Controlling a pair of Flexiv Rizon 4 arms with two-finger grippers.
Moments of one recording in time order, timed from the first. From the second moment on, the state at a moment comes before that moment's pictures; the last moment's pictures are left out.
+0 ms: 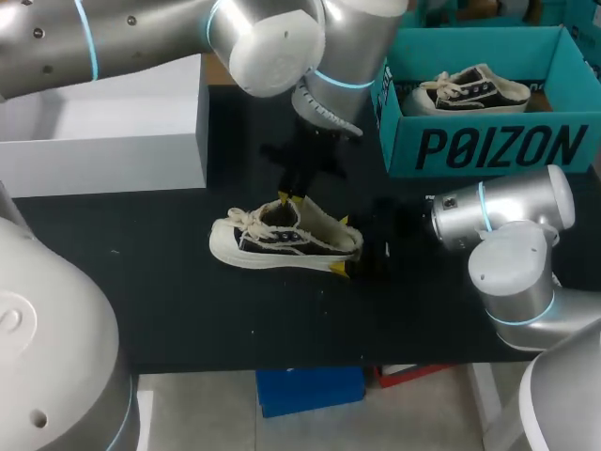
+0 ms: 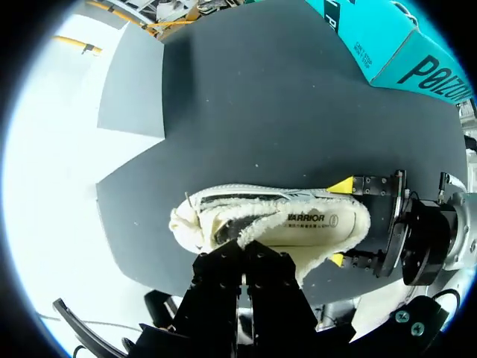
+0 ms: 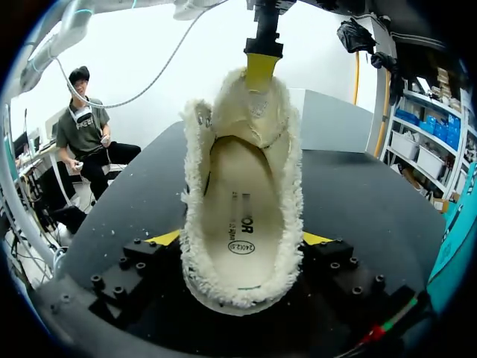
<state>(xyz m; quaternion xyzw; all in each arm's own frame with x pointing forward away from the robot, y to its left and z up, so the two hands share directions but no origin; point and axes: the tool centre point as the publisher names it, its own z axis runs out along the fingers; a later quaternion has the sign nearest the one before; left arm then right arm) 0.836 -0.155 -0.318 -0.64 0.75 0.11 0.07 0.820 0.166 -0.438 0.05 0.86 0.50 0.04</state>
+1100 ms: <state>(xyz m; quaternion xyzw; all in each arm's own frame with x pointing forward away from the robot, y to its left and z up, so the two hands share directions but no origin) 0.827 -0.051 -0.346 -0.69 0.73 0.02 -0.04 0.820 0.170 -0.437 0.05 0.86 0.50 0.04</state>
